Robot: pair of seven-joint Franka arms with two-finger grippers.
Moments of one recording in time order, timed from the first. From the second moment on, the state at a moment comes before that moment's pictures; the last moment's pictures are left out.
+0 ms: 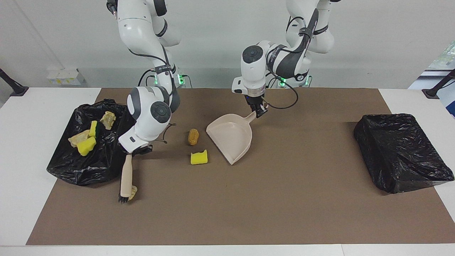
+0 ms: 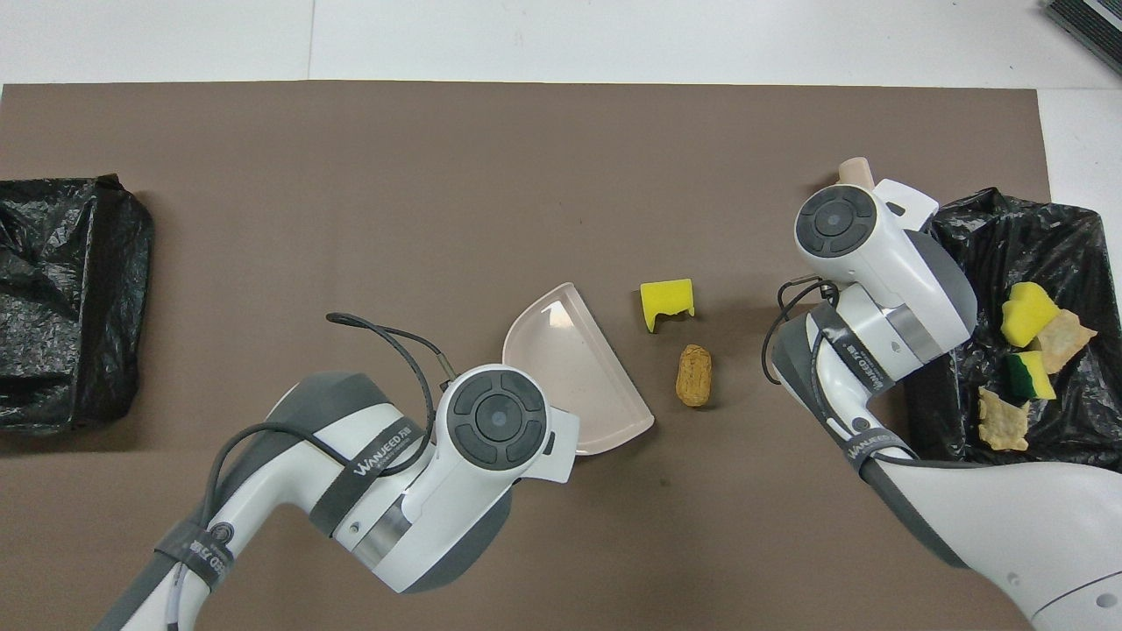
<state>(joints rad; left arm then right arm) -0.60 0.07 -0.15 -2.05 0.10 1.98 0.33 0.15 0.37 -0.01 -1.85 -0.67 2.00 0.40</state>
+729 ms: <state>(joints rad) -0.61 0.07 -0.15 -2.06 0.10 1.97 0.41 0.22 0.34 0.04 -1.81 -0.32 1.91 0.40</state>
